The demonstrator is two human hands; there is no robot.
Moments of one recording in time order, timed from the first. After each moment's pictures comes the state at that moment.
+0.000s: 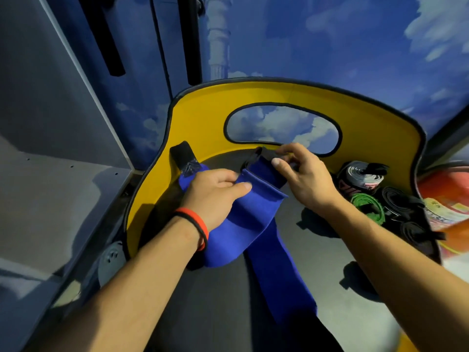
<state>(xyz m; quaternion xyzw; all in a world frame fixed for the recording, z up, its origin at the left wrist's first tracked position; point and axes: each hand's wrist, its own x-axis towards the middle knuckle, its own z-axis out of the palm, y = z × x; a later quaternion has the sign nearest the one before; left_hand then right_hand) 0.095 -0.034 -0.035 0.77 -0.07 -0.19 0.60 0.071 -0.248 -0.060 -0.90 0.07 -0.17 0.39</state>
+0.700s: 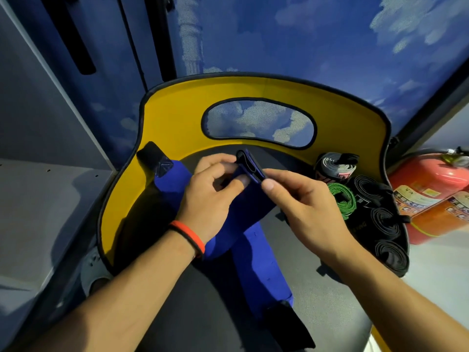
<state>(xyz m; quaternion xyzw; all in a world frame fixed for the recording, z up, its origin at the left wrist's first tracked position) 0.069 -0.063 -0.040 0.74 -0.20 -0.07 0.64 -0.029 -0.208 -0.011 -0.78 0.08 -0.14 0.61</state>
